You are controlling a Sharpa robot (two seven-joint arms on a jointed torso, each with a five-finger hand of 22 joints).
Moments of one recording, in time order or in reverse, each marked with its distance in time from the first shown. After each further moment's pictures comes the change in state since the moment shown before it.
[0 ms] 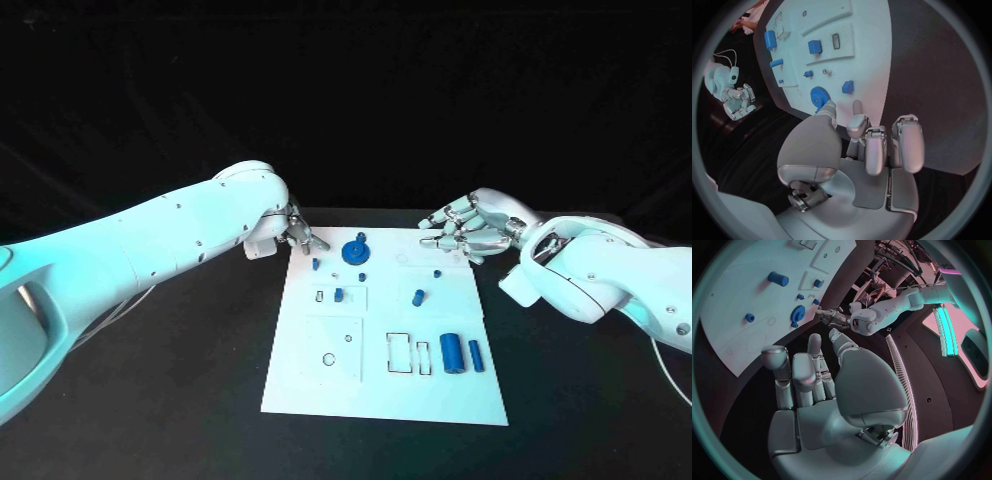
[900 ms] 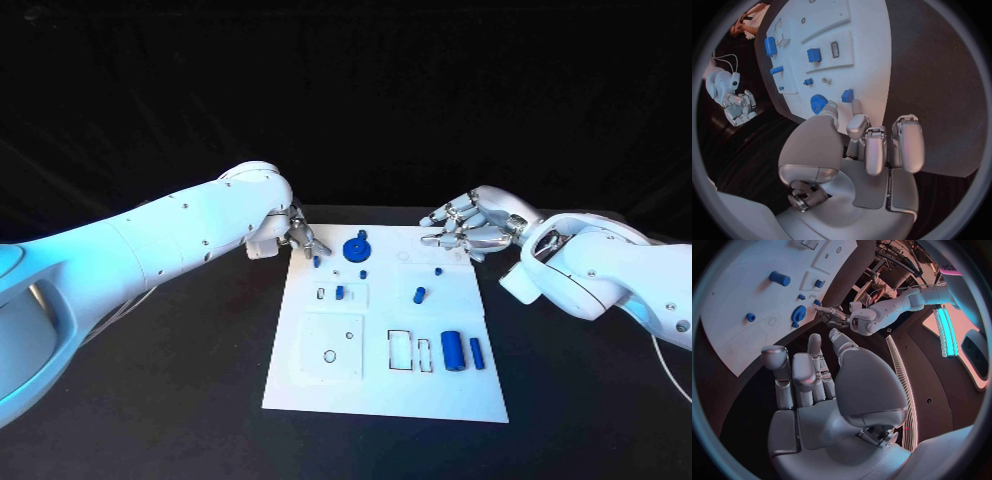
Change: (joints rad) left arm -0.008 0.012 -0.001 -0.016 -0.009 0.056 0.016; left_hand 0.036 0.025 -0.030 -0.008 0.000 0.034 -0.020 0.035 0.011 0.011 -0.011 0.010 0.008 0.000 0.000 0.000 0.000 0.000 0.000 0.000 0.004 0.000; right arm 0.000 0.007 0.000 -0.010 -0.007 0.007 -0.001; right_hand 0.000 0.000 -0.003 0.003 0.000 0.000 0.000 0.000 0.000 0.000 0.000 0.000 0.000 0.000 0.000 0.000 0.000 0.000 0.000 0.000 0.000 -0.002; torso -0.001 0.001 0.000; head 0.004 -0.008
